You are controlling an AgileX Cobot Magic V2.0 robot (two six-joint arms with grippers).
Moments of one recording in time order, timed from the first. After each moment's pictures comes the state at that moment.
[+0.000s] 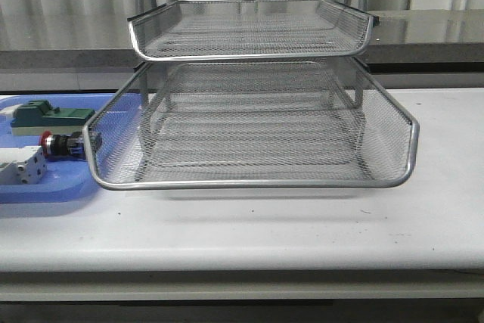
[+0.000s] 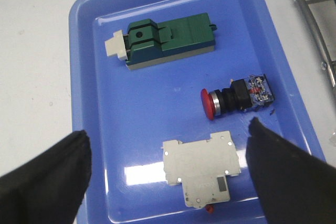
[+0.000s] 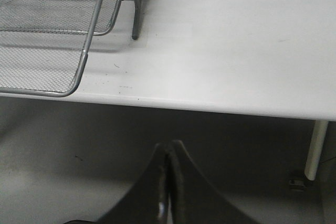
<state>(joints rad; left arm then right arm) -0.03 1.49 -1.17 0.09 0.57 0.12 0.14 0.47 -0.75 0.00 1.06 0.11</state>
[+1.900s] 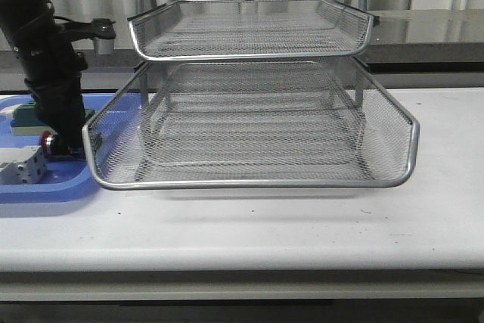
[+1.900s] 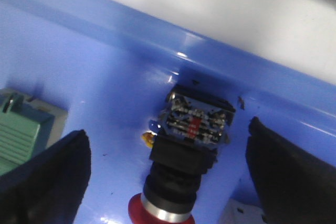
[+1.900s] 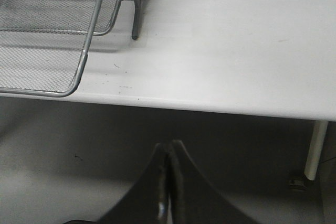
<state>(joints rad) -0.10 2.25 -1.88 -0.14 1.05 1.13 0.14 0.47 -0.75 -0.01 1.06 0.11</state>
